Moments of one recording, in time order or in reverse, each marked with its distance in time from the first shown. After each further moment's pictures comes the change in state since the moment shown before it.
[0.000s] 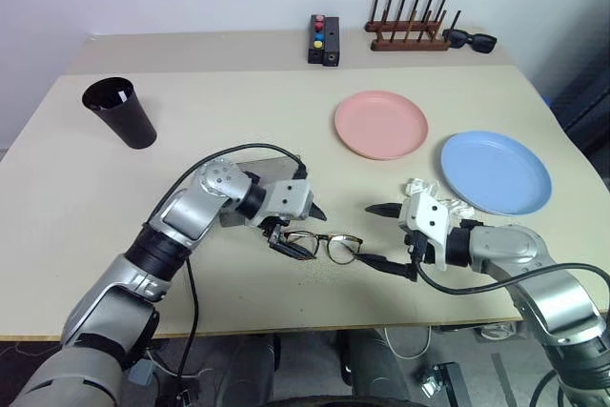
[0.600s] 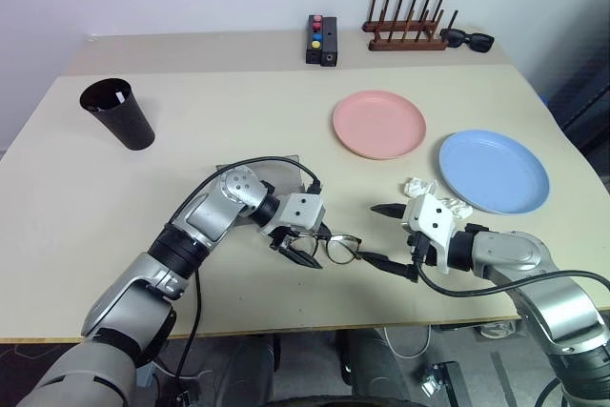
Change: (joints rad) left arm -0.012 -0.062 -0.039 0.101 0.049 -0.055 -0.038; right arm 0.022 0.002 -0.009 -0.014 0.000 0.003 -0.053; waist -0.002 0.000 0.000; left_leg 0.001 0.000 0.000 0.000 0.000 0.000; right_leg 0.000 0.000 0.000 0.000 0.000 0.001
